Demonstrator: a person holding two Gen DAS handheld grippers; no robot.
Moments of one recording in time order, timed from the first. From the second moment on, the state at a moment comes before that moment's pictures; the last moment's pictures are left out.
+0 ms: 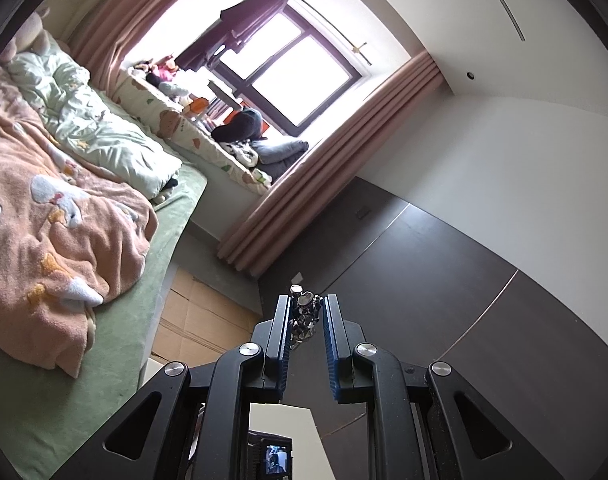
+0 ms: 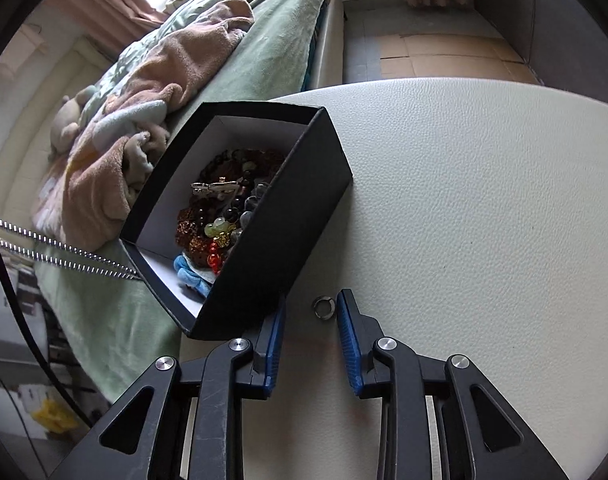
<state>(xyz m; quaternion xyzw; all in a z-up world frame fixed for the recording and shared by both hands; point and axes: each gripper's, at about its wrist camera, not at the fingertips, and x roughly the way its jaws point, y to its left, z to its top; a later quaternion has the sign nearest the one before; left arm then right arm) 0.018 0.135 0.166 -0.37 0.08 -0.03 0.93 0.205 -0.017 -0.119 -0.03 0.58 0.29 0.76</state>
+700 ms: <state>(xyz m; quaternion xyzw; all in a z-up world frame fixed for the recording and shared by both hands) 0.028 0.115 0.197 -0.33 0.09 -0.04 0.94 0.197 -0.040 -0.099 -0.05 0.56 0.30 0.77</state>
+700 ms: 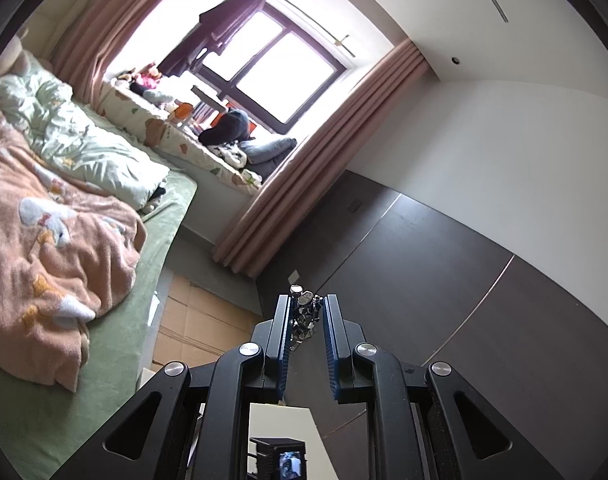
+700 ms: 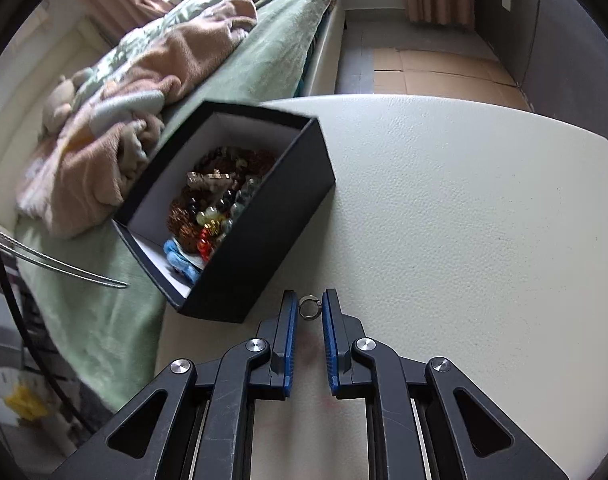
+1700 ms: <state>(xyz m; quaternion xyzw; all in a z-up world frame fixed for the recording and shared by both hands) 0.107 0.088 0.221 -0.28 0.11 -0.02 0.95 0.224 -0.071 -0.058 0.05 0.52 0.32 0.79</state>
